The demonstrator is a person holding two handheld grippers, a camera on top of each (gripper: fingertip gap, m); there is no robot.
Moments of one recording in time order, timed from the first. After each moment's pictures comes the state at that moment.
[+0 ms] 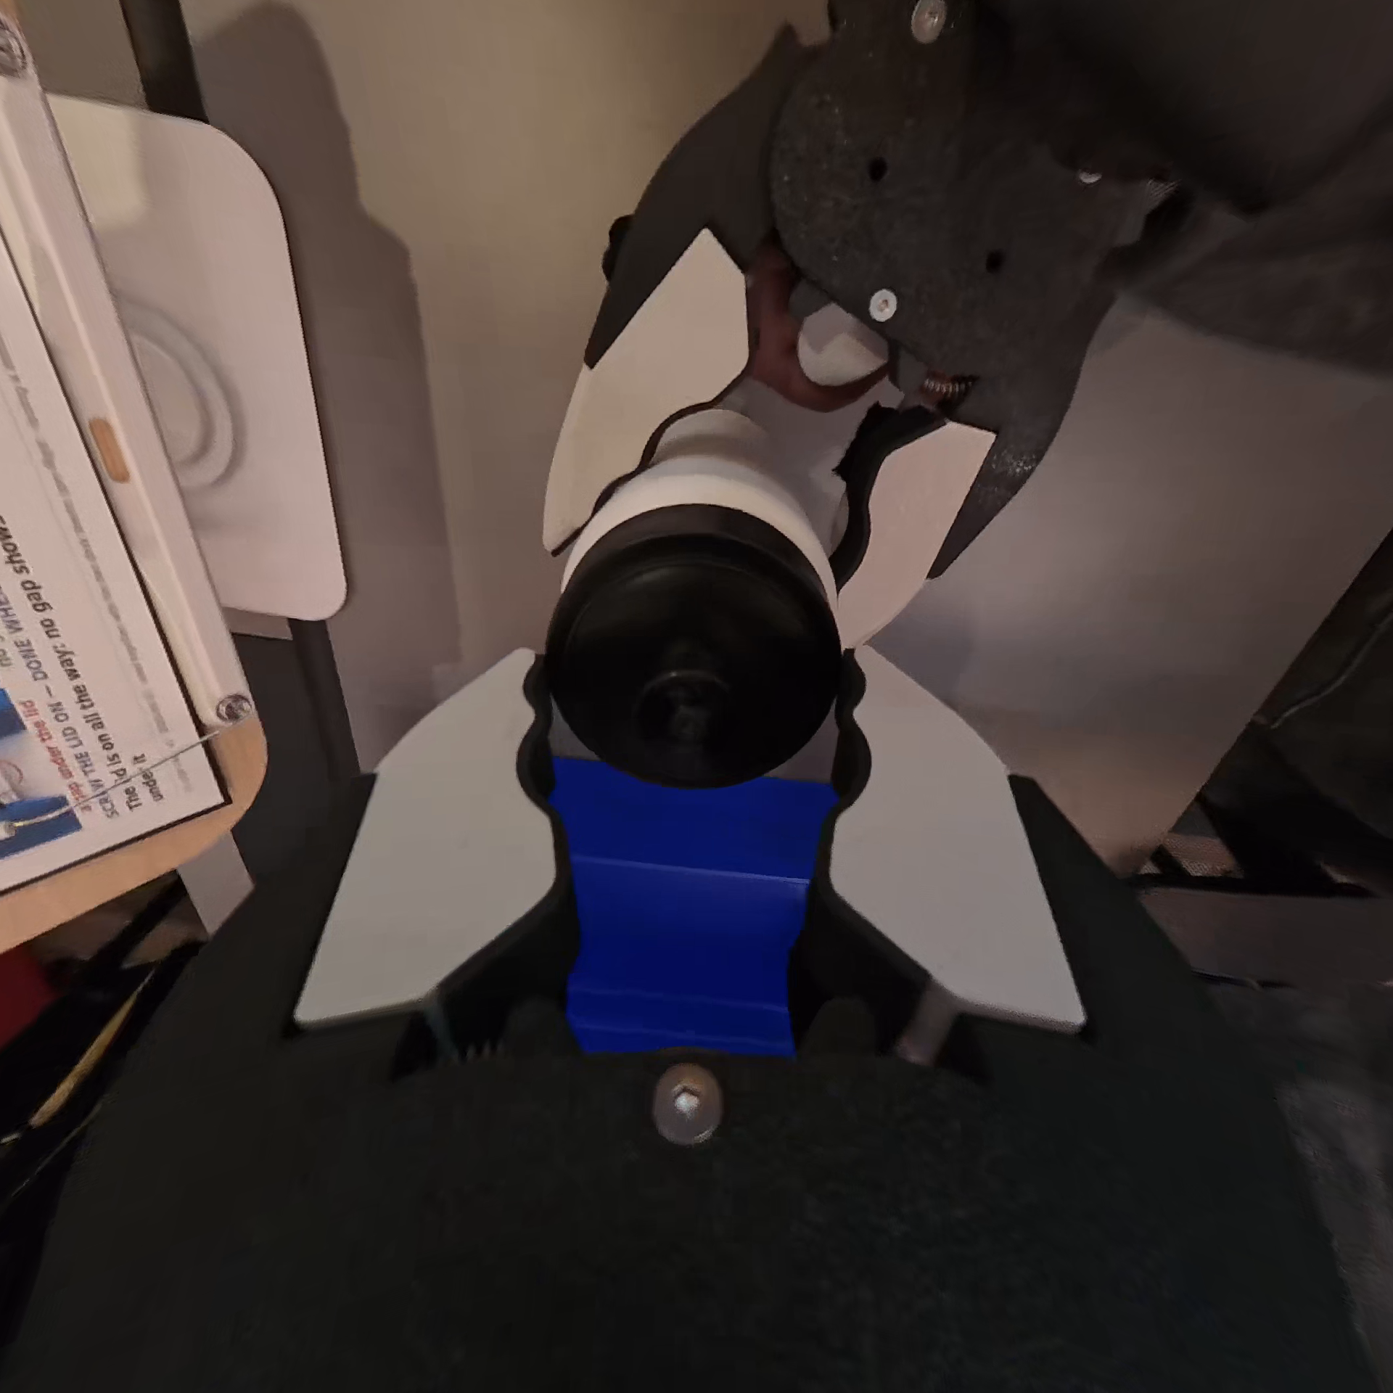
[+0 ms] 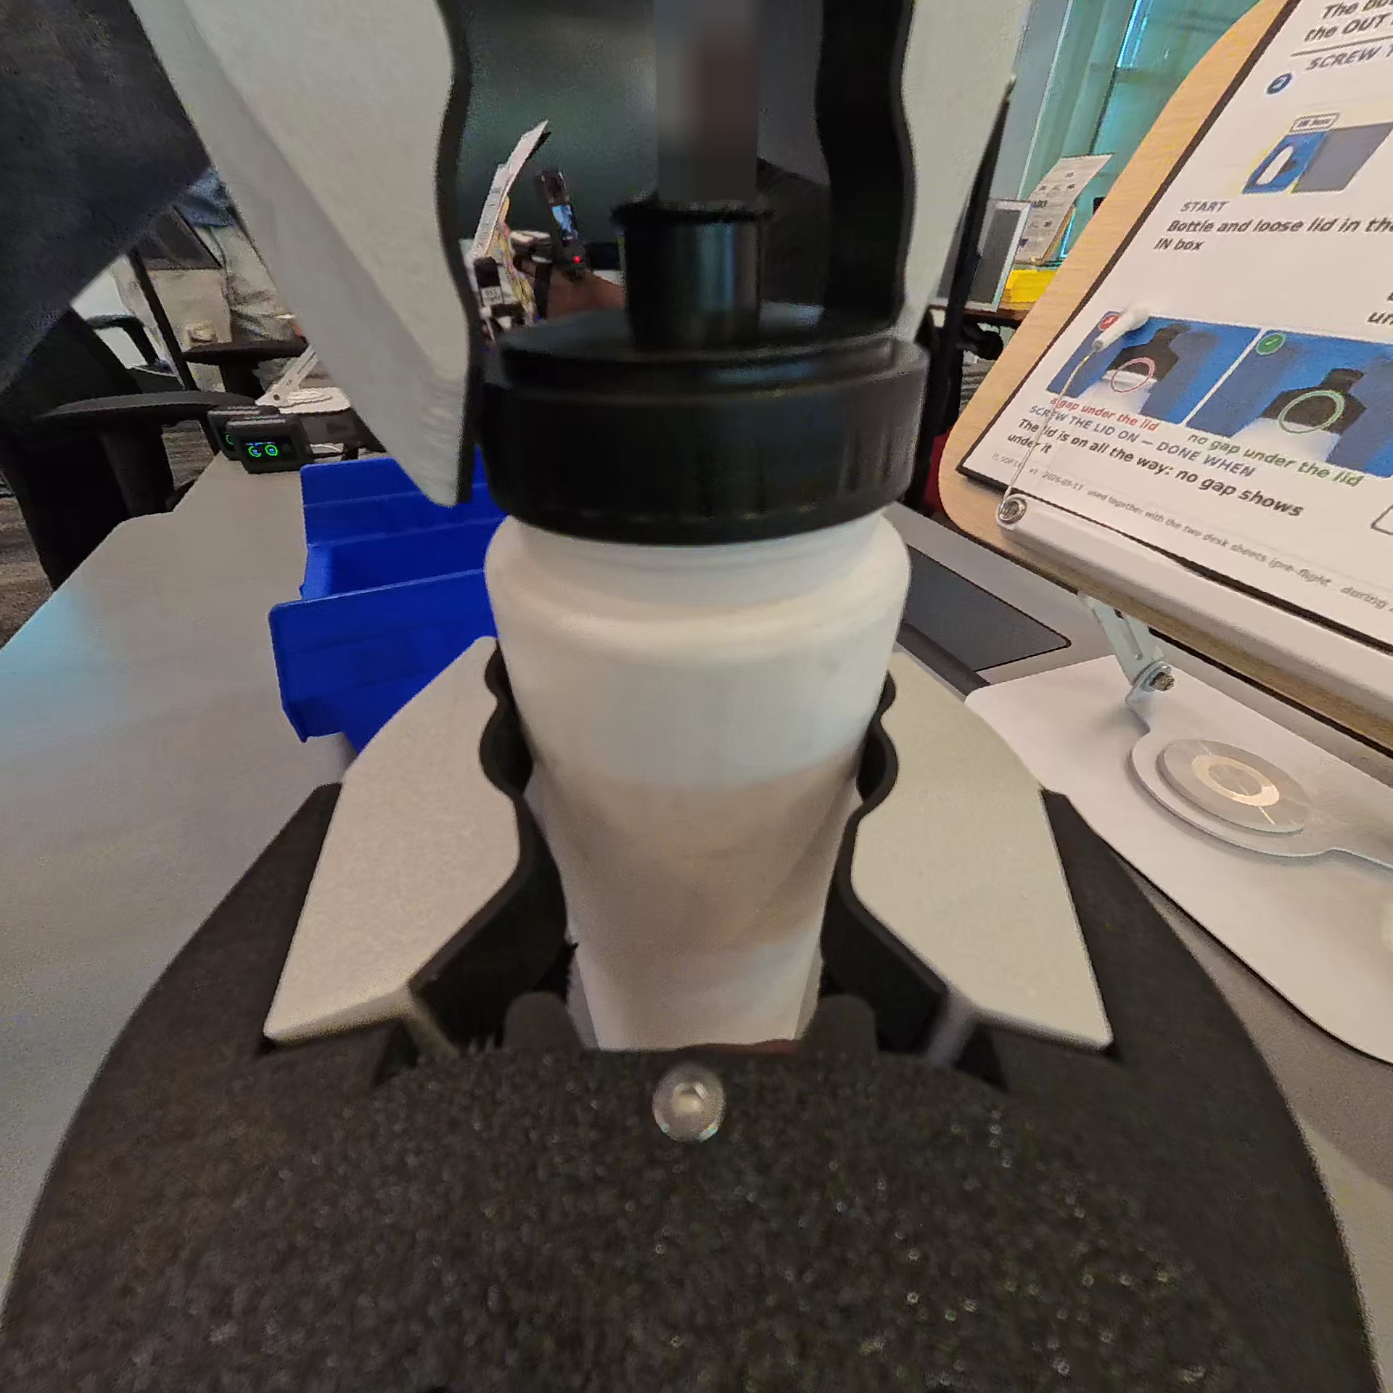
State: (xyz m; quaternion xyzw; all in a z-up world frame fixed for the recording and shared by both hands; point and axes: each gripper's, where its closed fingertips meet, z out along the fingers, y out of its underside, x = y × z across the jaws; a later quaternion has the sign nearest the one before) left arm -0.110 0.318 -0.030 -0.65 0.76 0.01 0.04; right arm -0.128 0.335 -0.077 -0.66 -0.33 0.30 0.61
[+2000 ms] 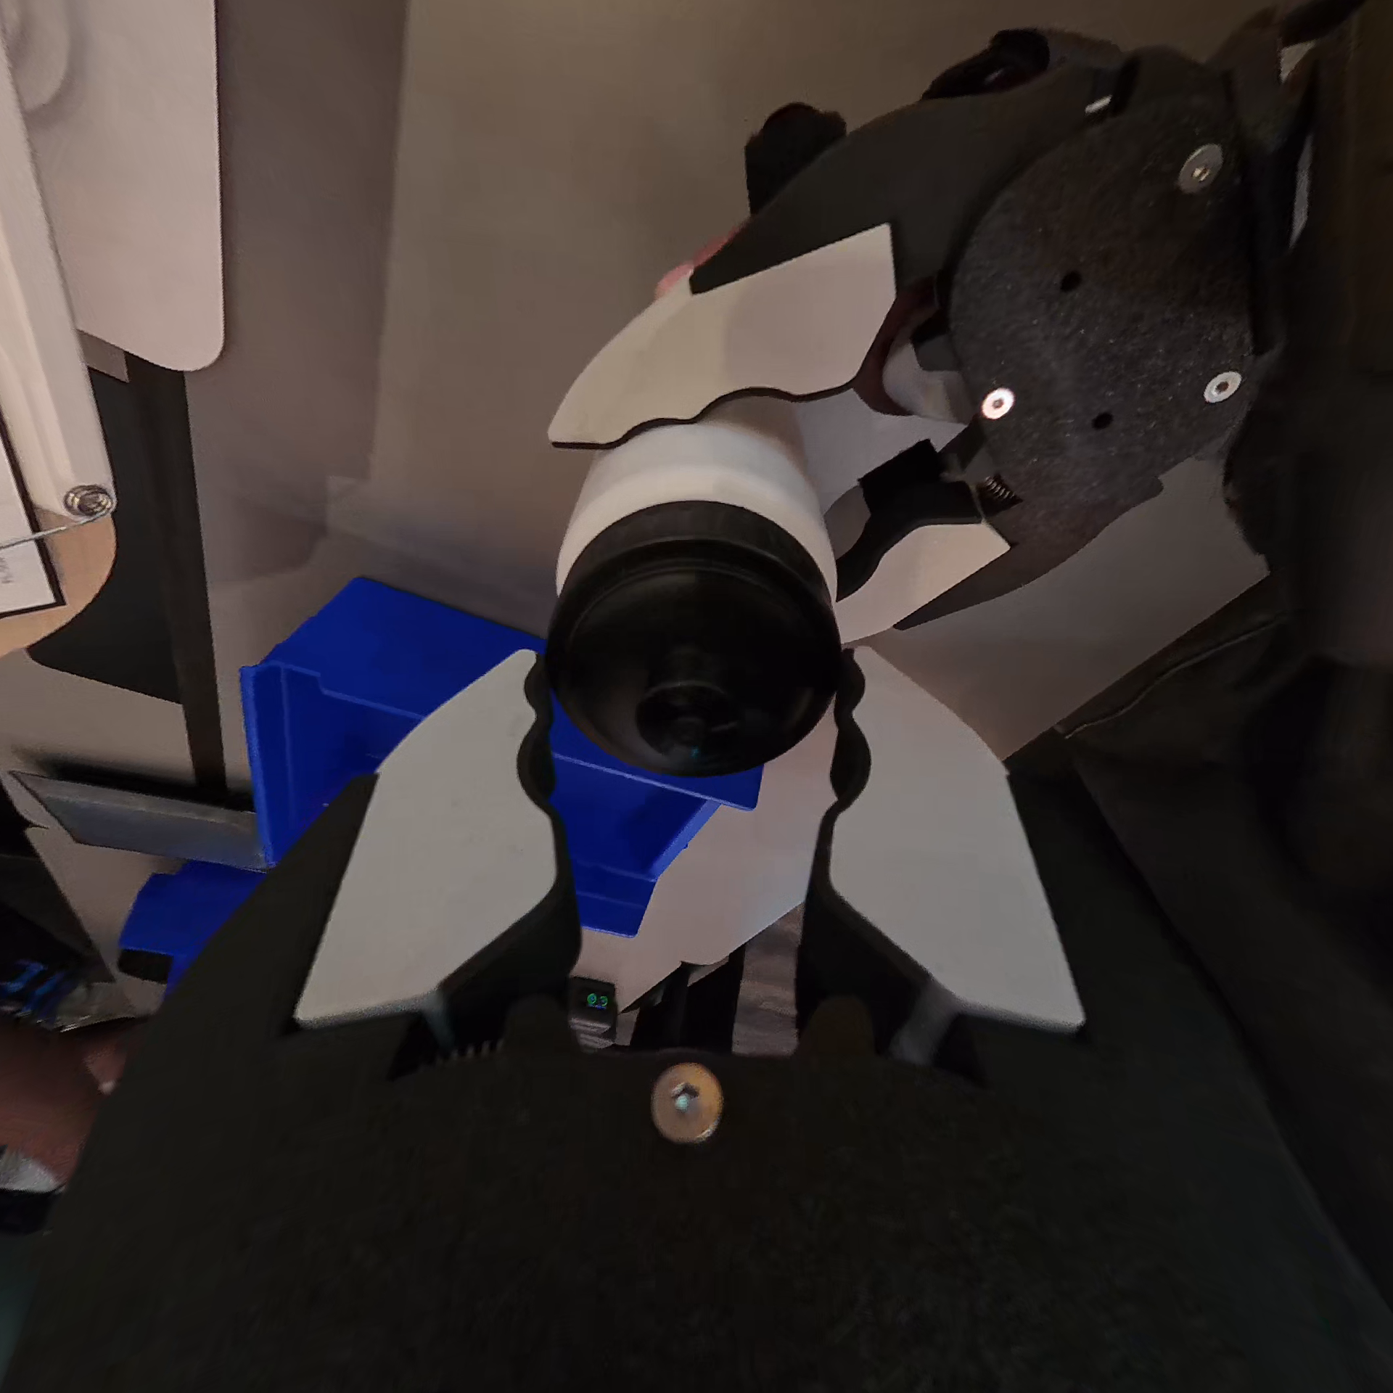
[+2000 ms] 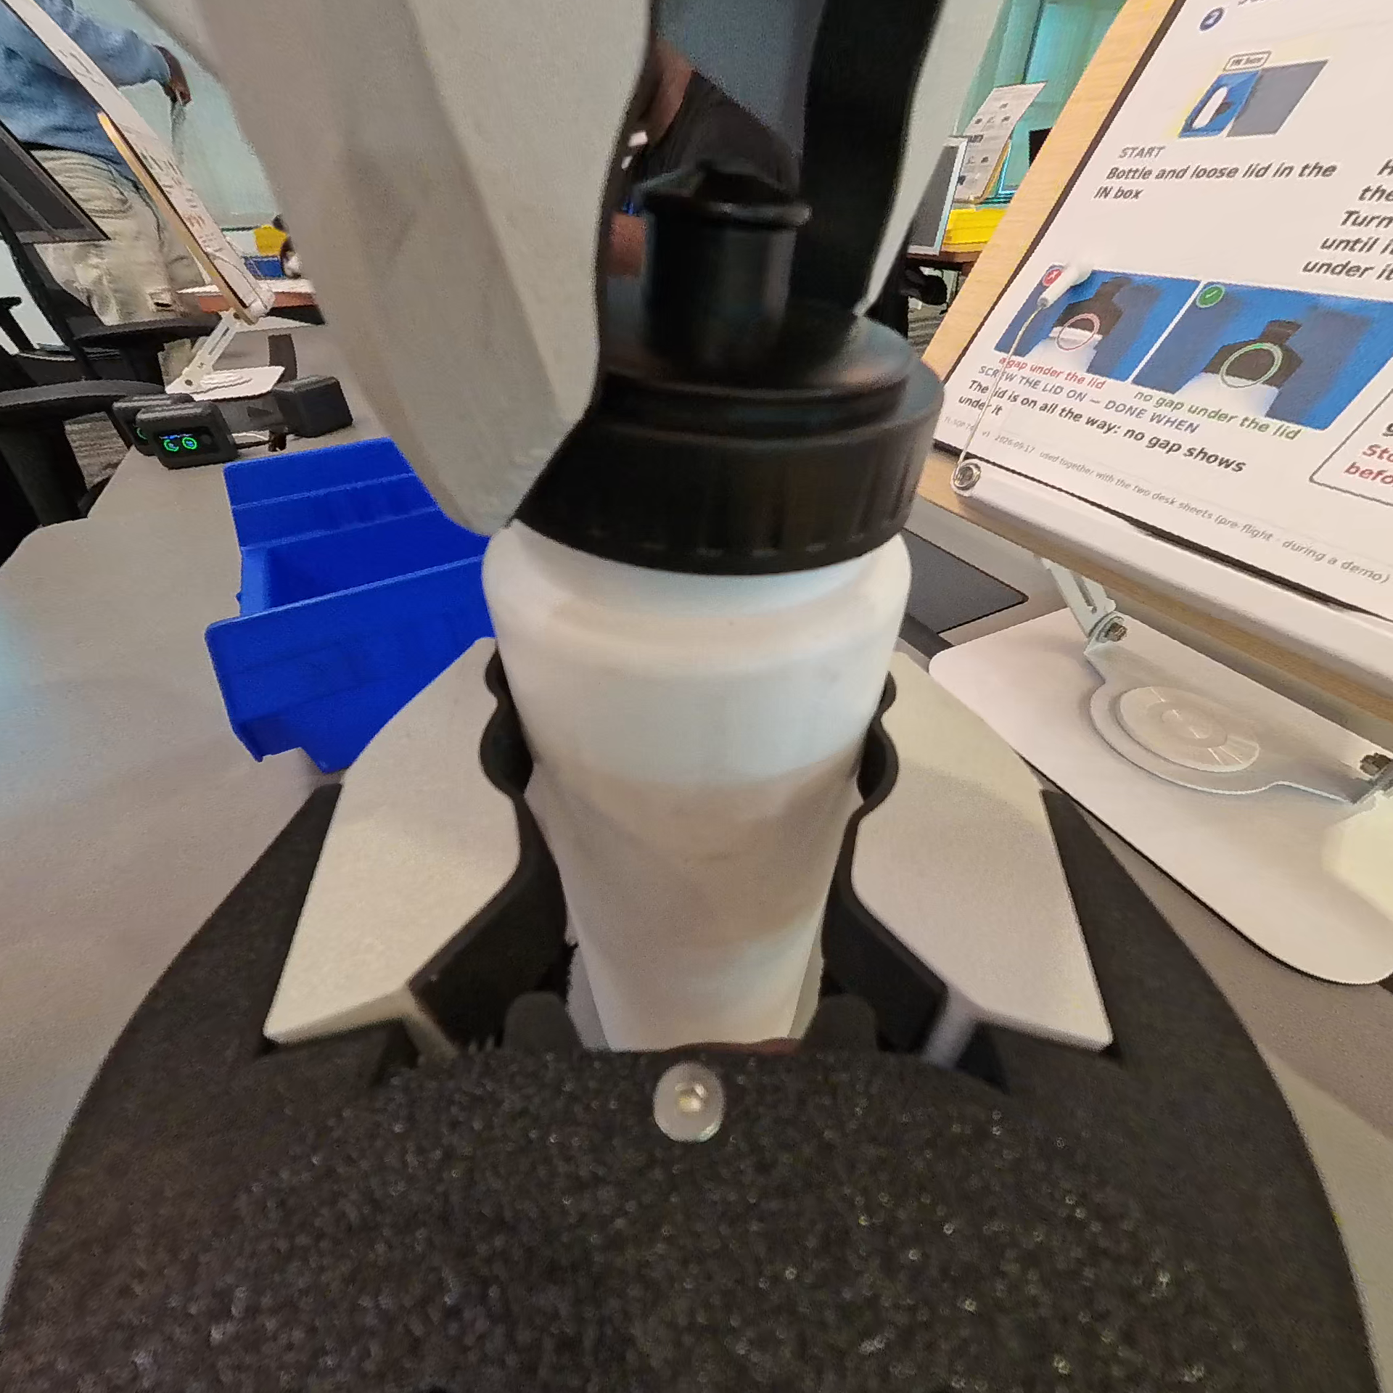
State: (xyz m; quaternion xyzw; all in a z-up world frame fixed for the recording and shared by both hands) left arm -0.110 0.324 -0.027 -0.77 0.63 0.07 -0.07; right arm -0.125 0.343 -0.079 -0.69 -0.30 0.27 0.60
